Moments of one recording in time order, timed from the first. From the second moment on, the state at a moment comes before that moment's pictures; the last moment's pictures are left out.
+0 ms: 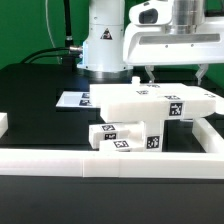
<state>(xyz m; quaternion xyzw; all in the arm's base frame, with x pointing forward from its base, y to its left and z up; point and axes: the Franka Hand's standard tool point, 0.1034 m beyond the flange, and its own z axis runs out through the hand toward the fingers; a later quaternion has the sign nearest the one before) 0.472 0.118 0.072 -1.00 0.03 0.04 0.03</state>
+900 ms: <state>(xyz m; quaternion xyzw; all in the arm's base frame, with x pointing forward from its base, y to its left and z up) 0.460 0.146 0.048 -1.00 0.03 0.05 0.02</state>
